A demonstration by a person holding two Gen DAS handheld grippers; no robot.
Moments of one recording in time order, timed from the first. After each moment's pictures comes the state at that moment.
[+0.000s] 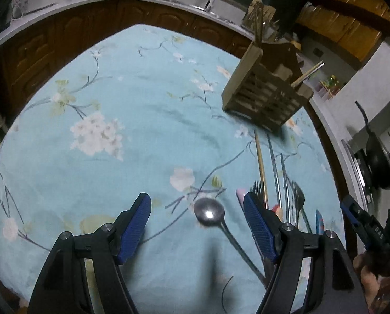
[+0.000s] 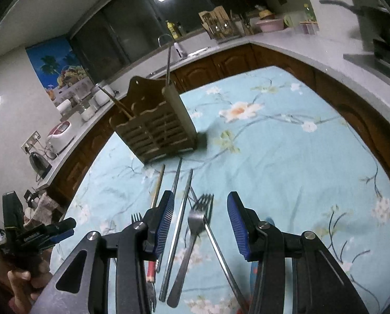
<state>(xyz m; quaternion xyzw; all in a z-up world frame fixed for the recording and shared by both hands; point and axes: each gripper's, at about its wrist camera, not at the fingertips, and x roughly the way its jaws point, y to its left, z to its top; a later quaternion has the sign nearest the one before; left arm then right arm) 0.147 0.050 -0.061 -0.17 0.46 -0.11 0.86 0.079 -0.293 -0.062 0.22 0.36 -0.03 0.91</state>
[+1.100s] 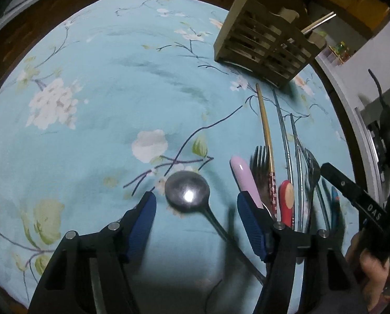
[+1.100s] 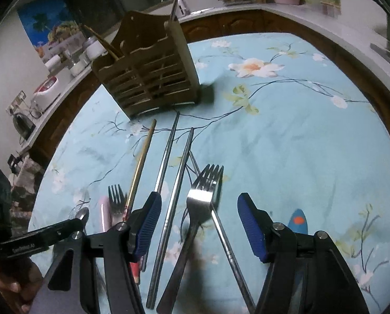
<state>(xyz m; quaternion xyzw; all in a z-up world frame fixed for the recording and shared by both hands) 0.198 -0.017 -0.106 -0.12 0.54 -0.11 0.82 0.136 -0.265 -0.104 0.16 0.48 -0.02 0.87</state>
